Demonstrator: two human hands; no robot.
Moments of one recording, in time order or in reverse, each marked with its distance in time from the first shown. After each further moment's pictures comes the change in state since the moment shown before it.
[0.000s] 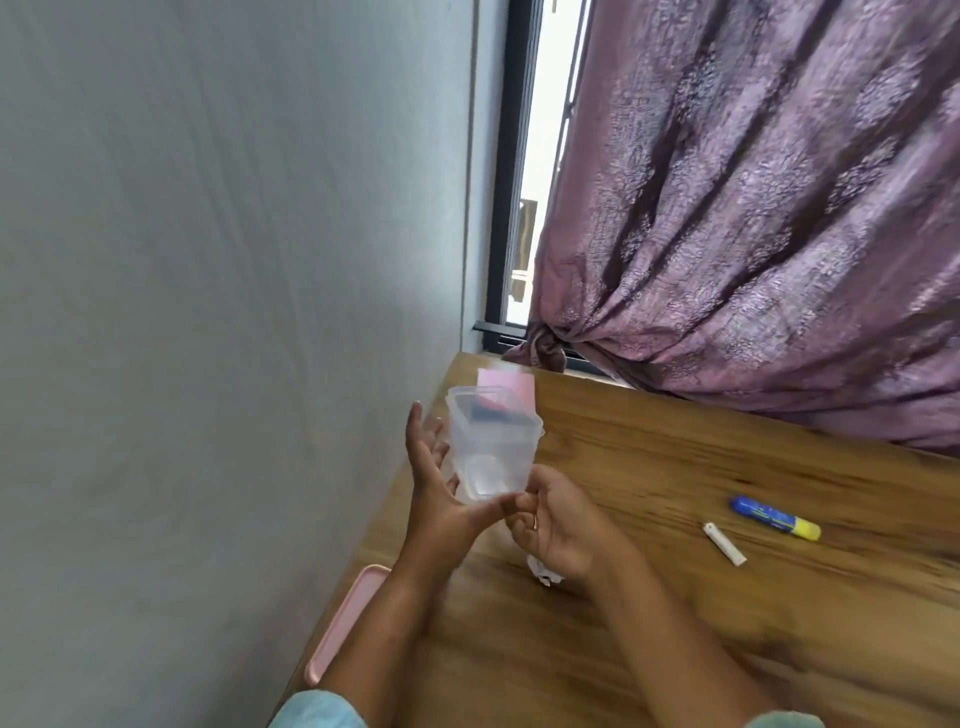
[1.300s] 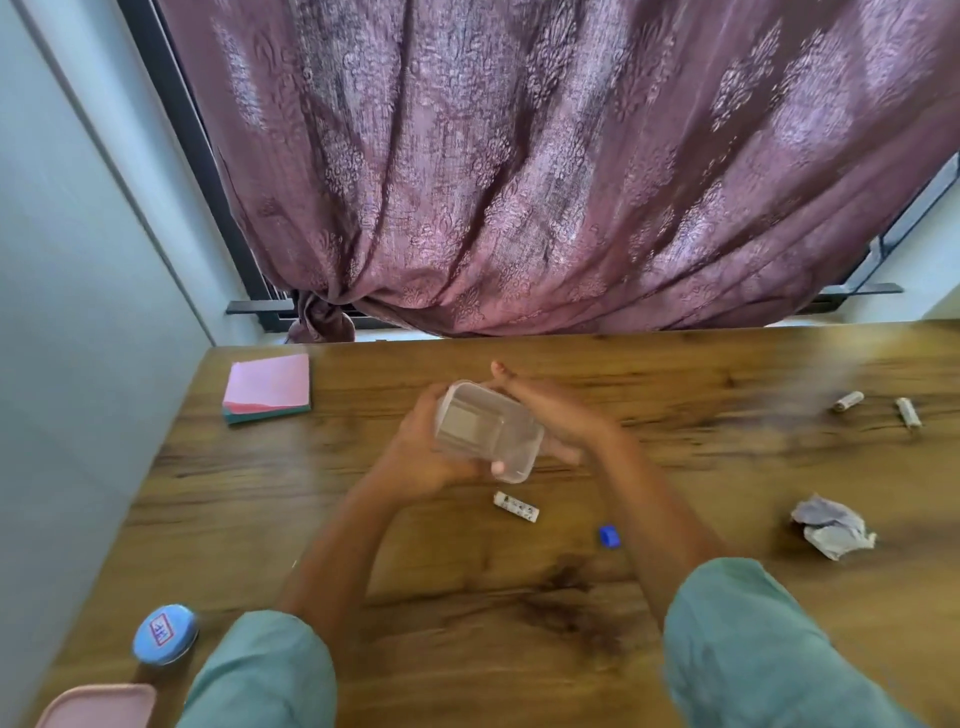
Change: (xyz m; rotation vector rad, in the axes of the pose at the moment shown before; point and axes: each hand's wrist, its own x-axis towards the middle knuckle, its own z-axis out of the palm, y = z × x) left_hand 0.051 -0.018 0.195 0.169 -0.681 -0.204; right_hand -0.019 -0.100 -0.219 -0.513 0.141 -0.258
